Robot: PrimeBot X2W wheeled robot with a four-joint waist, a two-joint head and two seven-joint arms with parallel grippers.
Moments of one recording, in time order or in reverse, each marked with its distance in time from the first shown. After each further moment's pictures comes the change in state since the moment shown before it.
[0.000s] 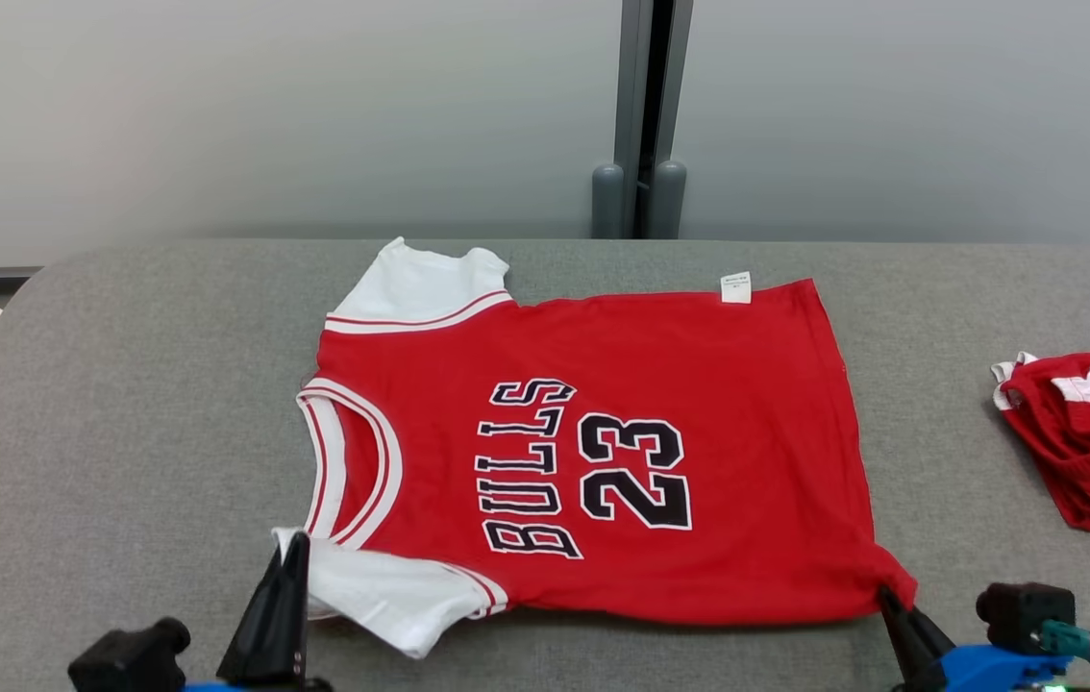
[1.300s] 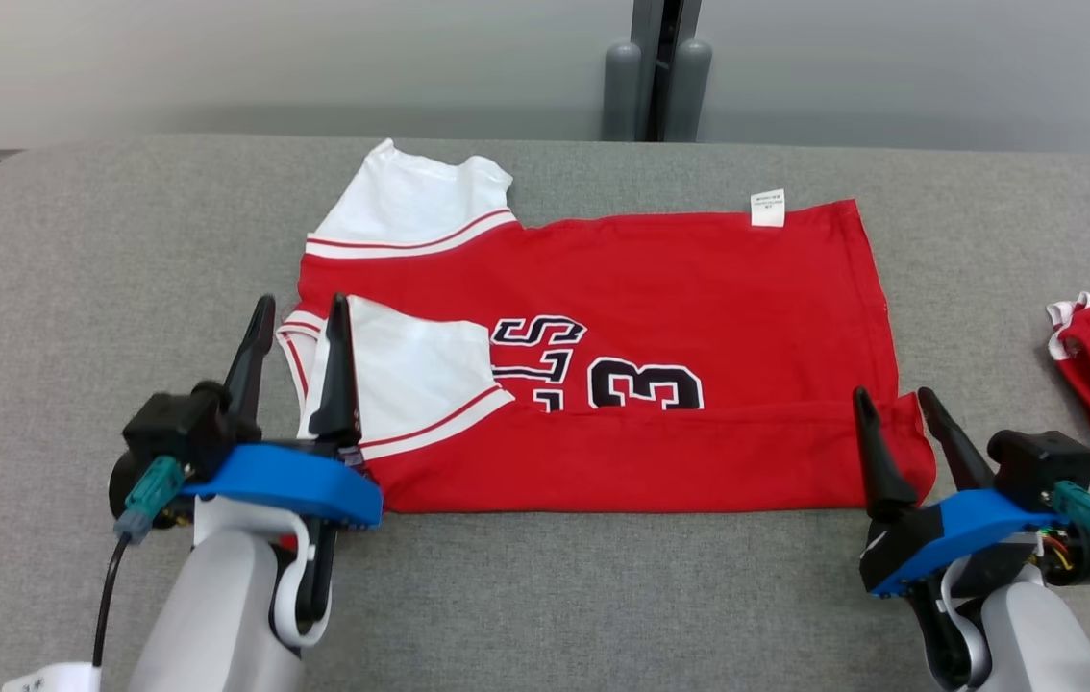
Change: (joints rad) left arm -0.578 -0.179 0.081 0.540 0.270 -0.121 -0.172; right arm -0.357 0.001 0.011 0.230 -0.023 0.000 -0.278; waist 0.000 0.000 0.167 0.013
